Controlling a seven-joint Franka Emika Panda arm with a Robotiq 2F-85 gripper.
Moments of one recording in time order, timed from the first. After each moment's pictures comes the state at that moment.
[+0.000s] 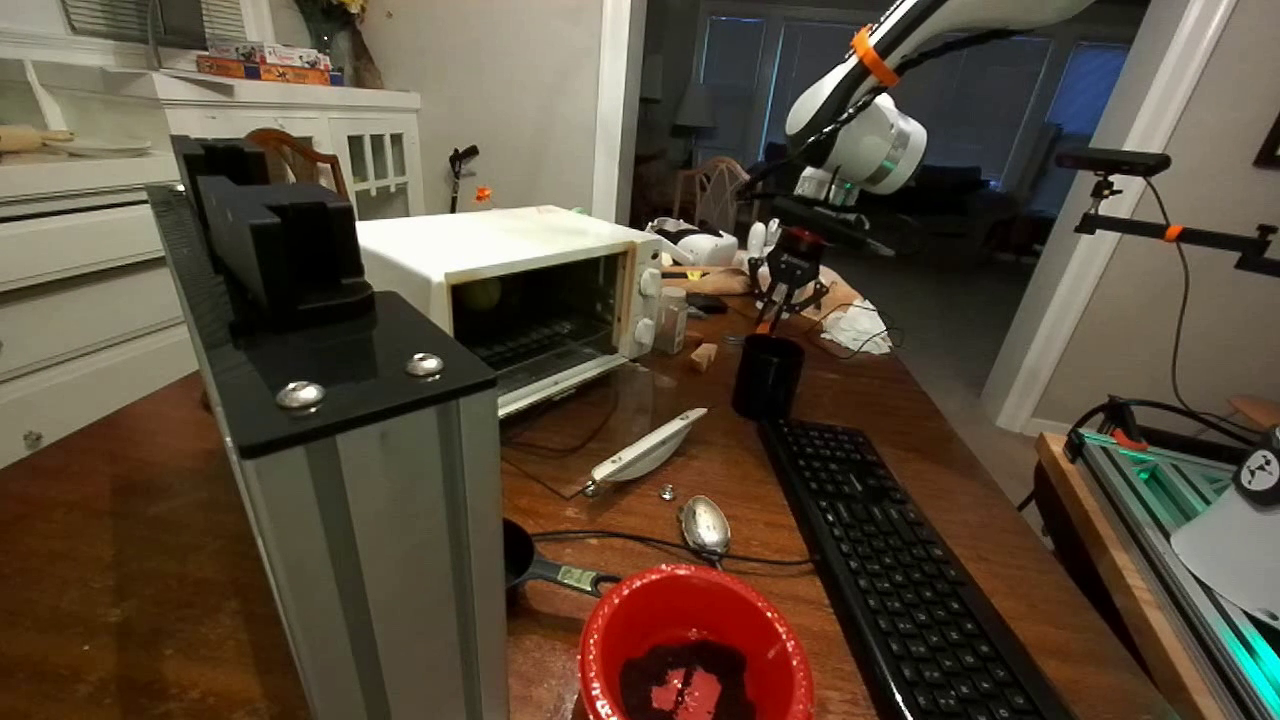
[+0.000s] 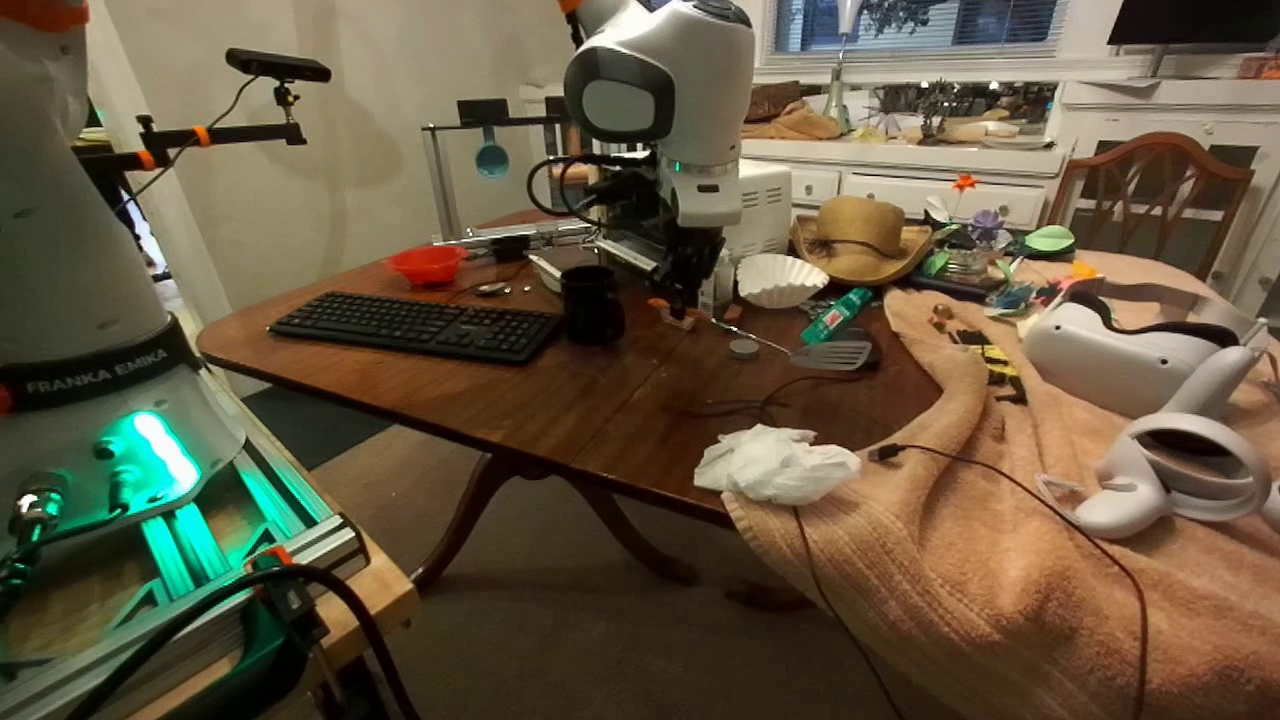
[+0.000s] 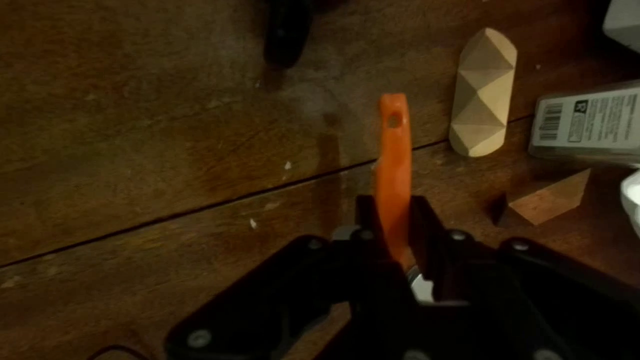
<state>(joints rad) -0.29 0.41 -0.23 -2.12 0.66 2.48 0.49</state>
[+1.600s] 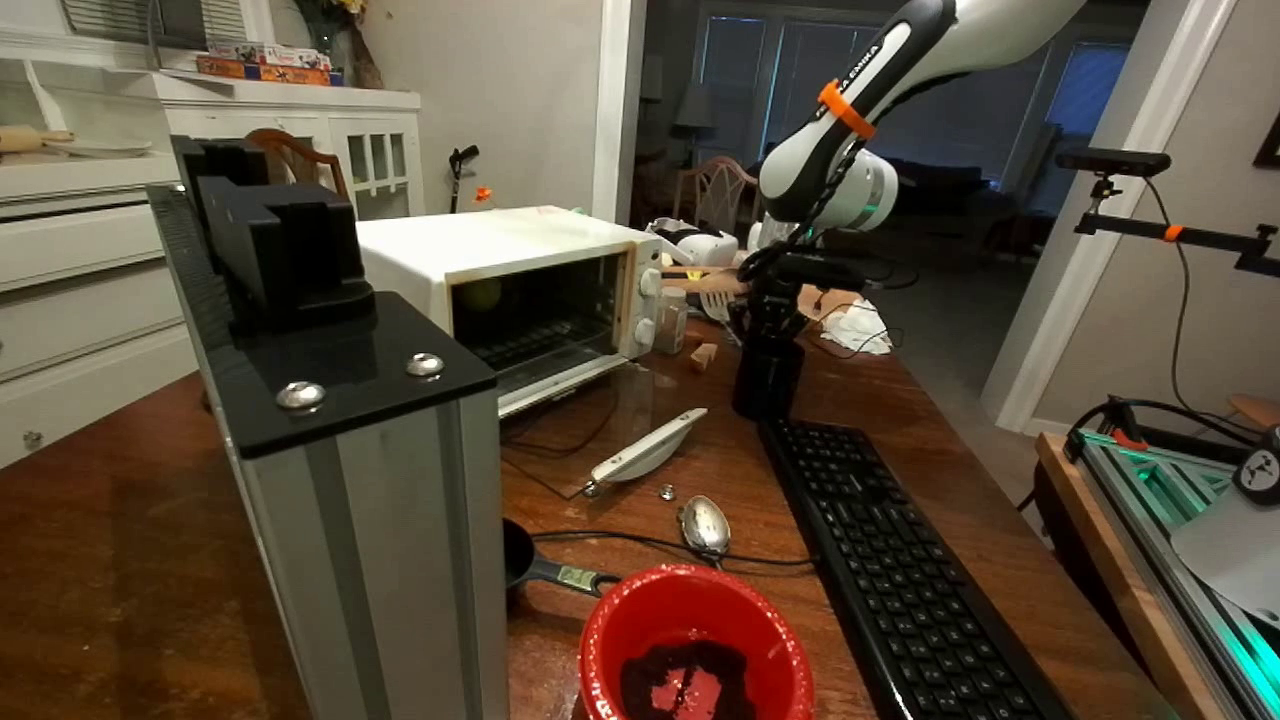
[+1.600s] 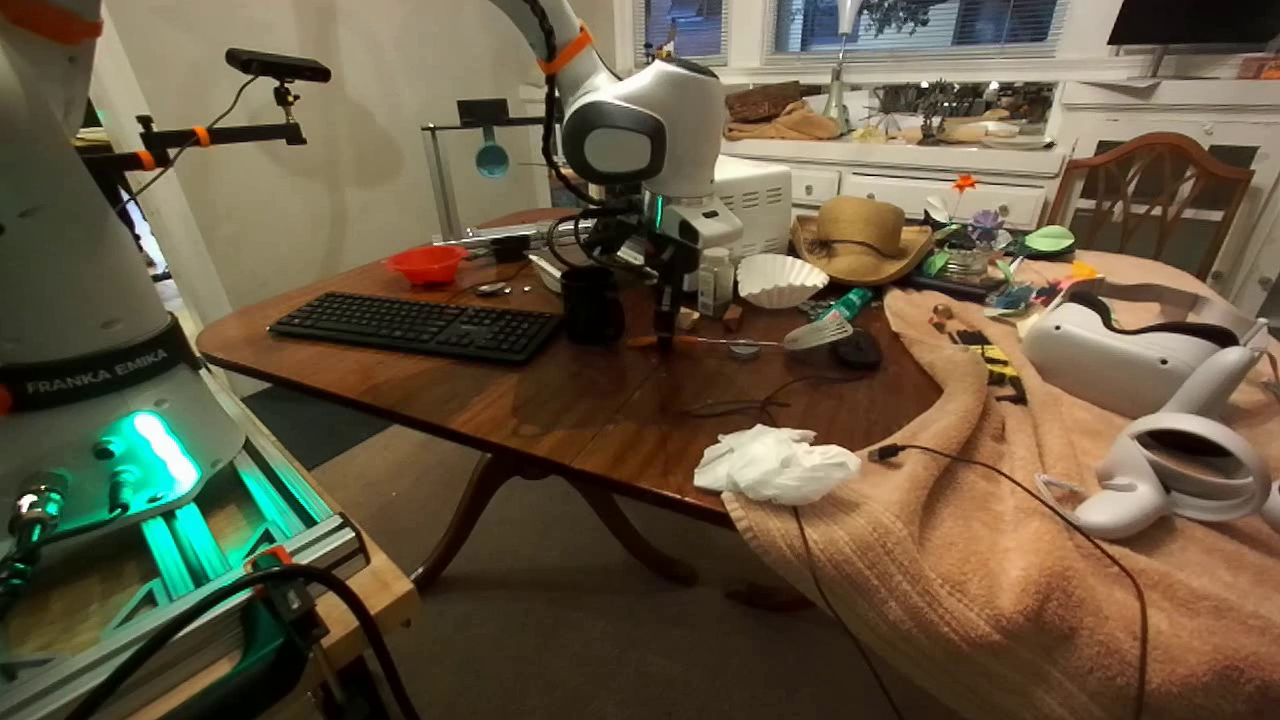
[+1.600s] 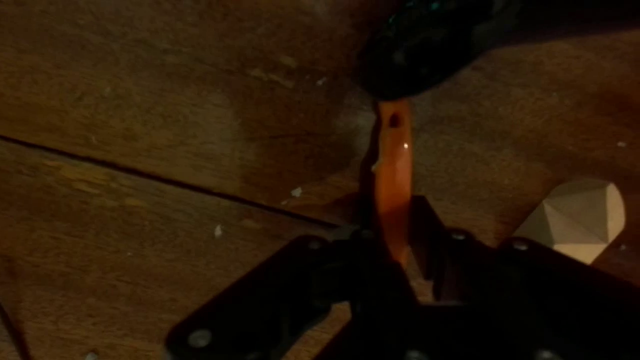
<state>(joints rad) -0.25 0.52 -0.16 -2.10 0.43 2.57 0.20</state>
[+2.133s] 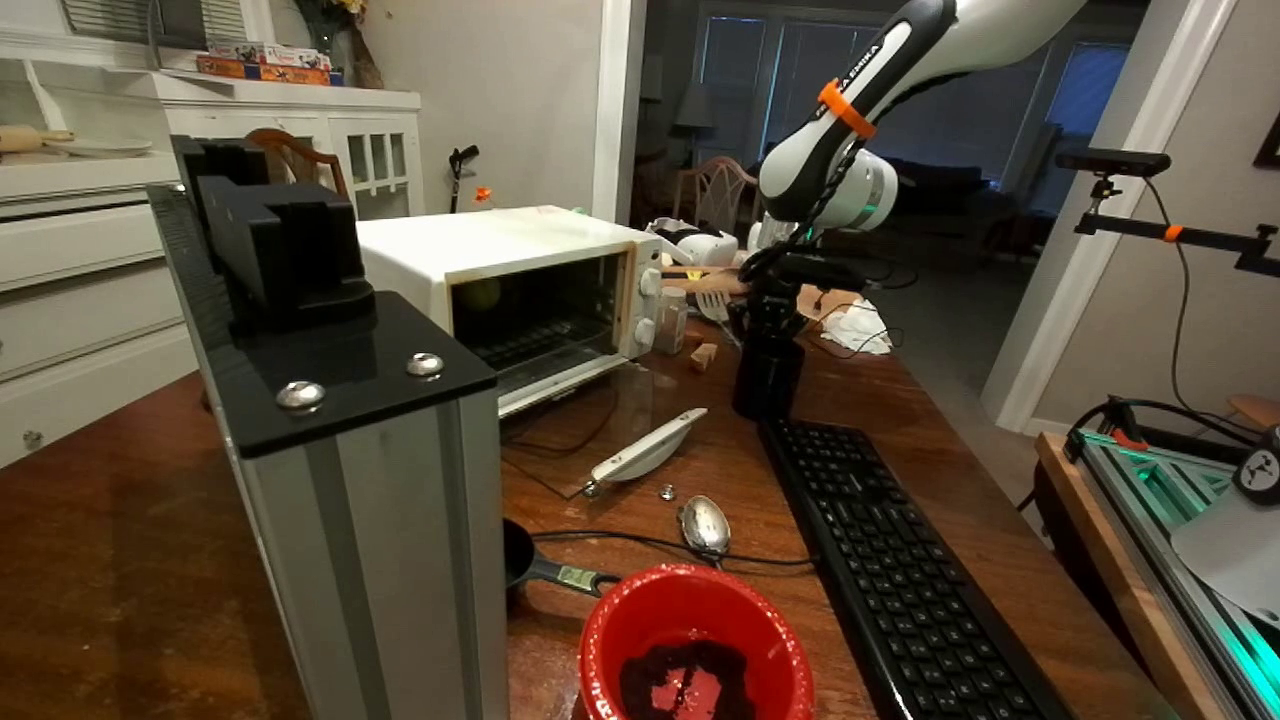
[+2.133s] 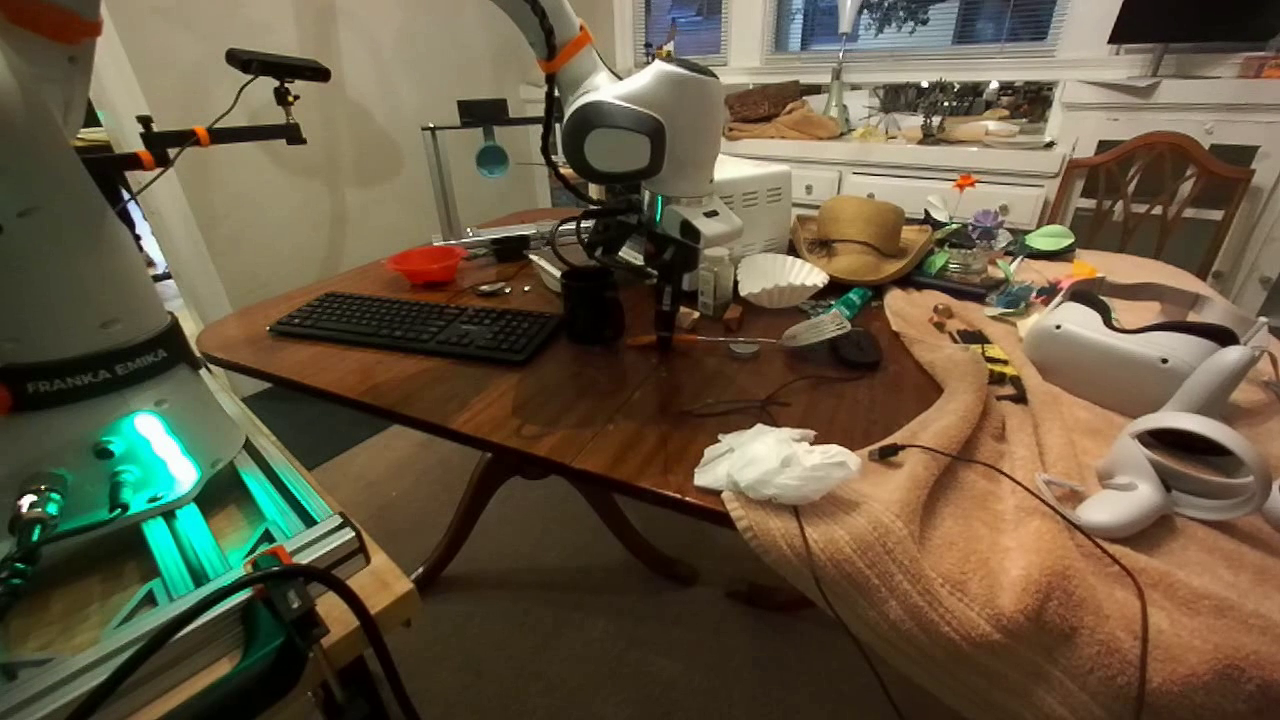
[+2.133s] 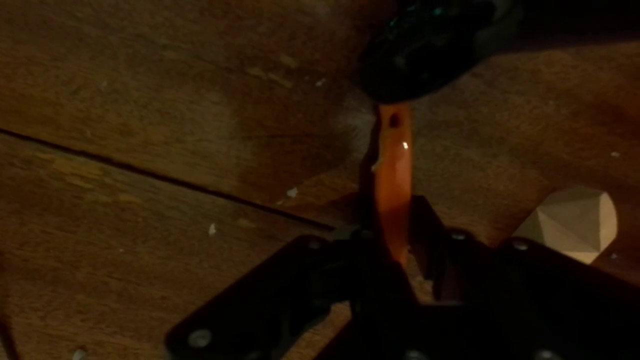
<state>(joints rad) -0.26 0.52 -0.14 -2.10 0.43 2.57 0.17</state>
